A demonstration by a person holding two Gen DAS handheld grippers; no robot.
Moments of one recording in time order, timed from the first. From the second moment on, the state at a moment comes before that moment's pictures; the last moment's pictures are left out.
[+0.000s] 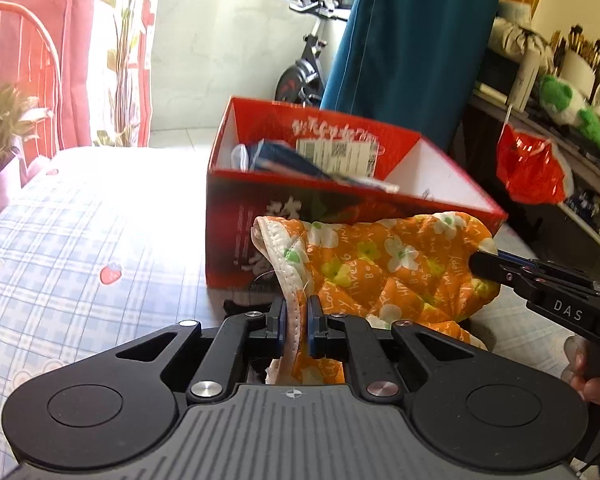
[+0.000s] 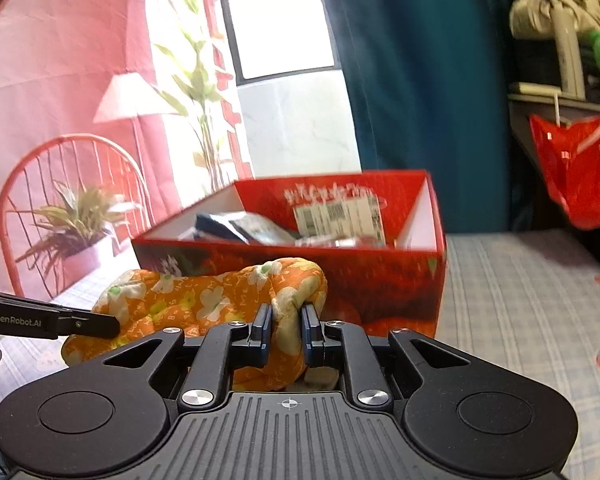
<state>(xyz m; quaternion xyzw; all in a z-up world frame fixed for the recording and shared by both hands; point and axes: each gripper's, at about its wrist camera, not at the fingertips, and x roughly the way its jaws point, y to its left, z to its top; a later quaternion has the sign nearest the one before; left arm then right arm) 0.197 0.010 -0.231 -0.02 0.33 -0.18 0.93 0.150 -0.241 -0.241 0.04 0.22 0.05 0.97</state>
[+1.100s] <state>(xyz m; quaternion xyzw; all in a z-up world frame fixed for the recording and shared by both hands) 0.364 -0.047 -0.173 -0.01 0.28 -0.19 0.94 0.334 -0.279 -0.159 -0.01 0.26 0.00 0.97</state>
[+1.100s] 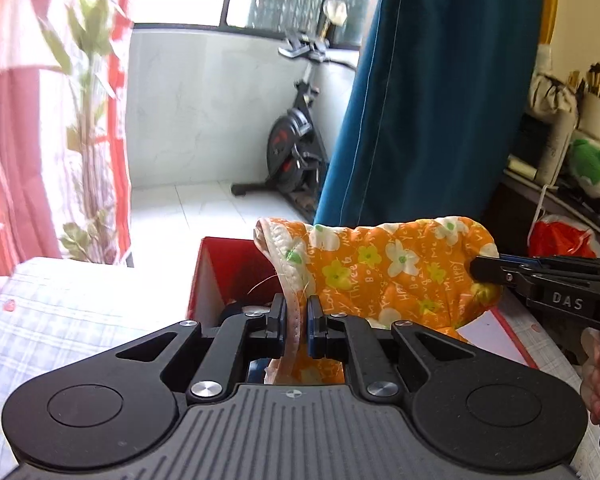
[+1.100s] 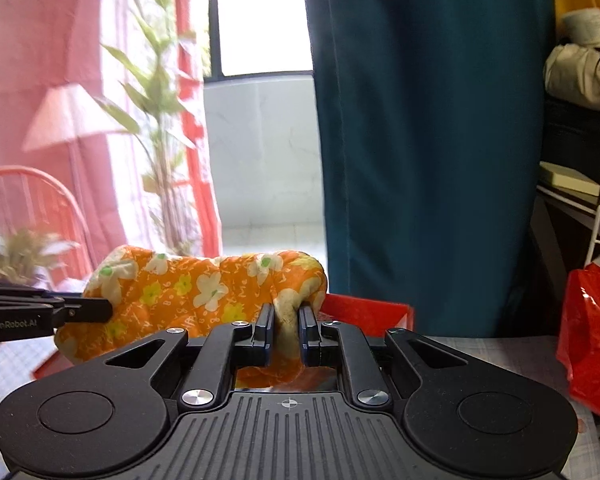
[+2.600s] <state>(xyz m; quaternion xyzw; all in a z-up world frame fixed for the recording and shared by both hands) 0.291 -0.042 -0.129 0.06 0.33 -0.13 0.93 0.271 -0.250 -0.123 -0.04 0.33 -0.04 0.94</state>
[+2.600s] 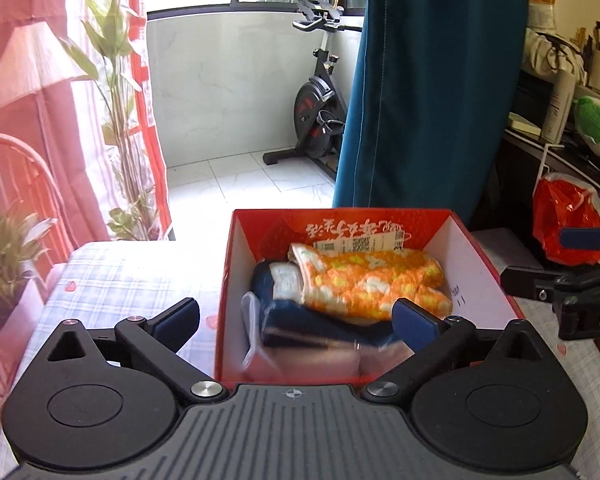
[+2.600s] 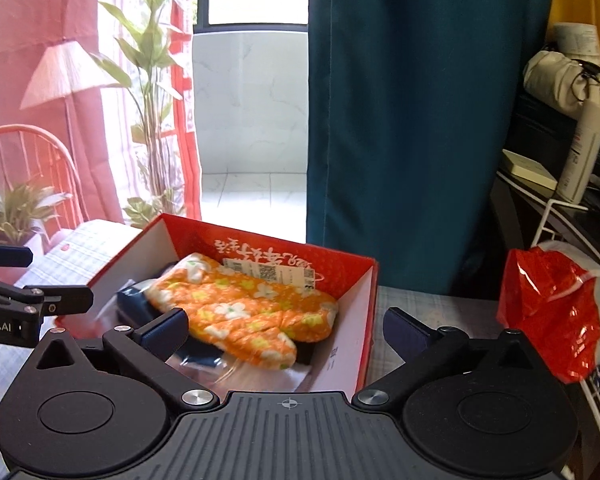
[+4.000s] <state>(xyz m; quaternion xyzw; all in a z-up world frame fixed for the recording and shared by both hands) 0.180 0.001 -0.294 0.11 0.46 -0.08 0.88 0.146 -0.233 -0.285 -0.04 0.41 0.01 0.91</state>
